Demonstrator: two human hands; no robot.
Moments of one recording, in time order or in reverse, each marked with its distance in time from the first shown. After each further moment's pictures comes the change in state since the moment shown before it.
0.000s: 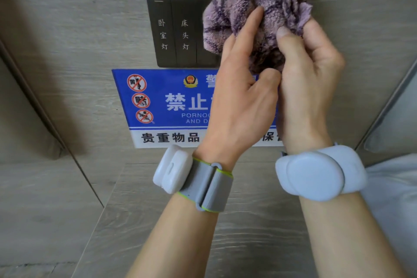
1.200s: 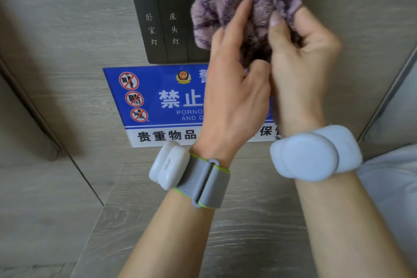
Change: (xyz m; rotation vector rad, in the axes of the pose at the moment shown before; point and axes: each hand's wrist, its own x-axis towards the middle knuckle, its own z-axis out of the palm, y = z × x) left_hand -0.001 -0.002 0.005 0.074 0.045 0.075; right_hand 0.010 0.008 -0.002 -0.119 0.019 -0.108
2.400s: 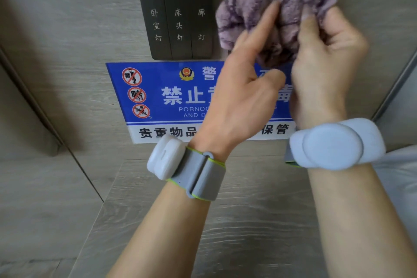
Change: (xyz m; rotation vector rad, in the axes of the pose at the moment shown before) left_hand -0.001 -0.001 -0.004 -0.045 -0.210 -0.061; right_hand 0.011 0.008 -0.015 0.051 0.034 -0.021
